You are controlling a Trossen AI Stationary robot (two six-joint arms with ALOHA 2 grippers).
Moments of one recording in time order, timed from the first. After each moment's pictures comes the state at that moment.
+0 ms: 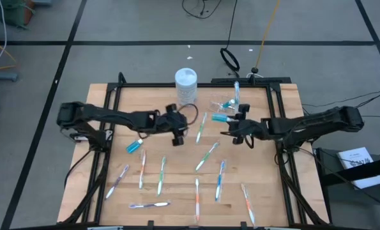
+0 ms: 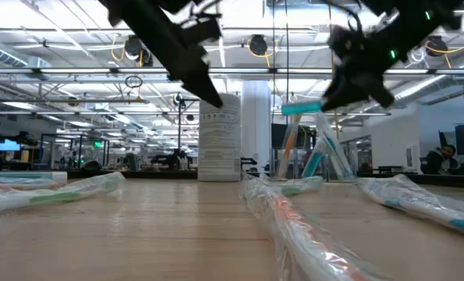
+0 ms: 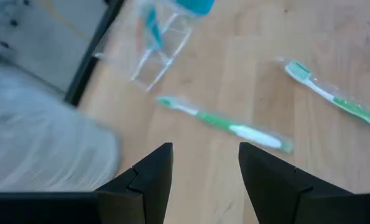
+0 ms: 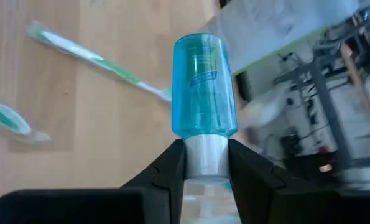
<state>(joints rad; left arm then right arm) 0.04 1.56 1.05 -0.23 -0.32 0.11 0.03 1.09 0.64 -0.28 0.61 -0.37</state>
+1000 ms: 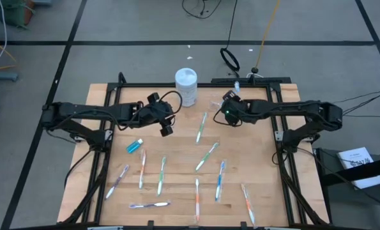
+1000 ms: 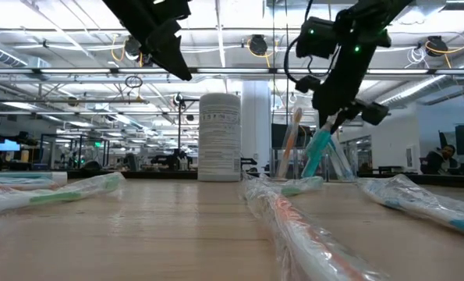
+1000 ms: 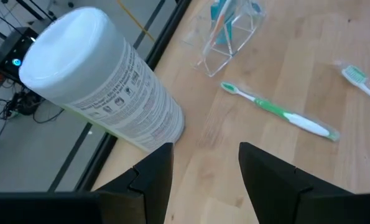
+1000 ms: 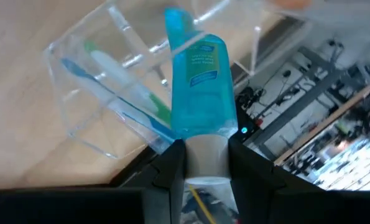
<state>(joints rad) 0.08 1.33 1.06 -0.46 -0.45 0.03 -0.30 1.43 0.91 -0.62 0.73 -1.30</state>
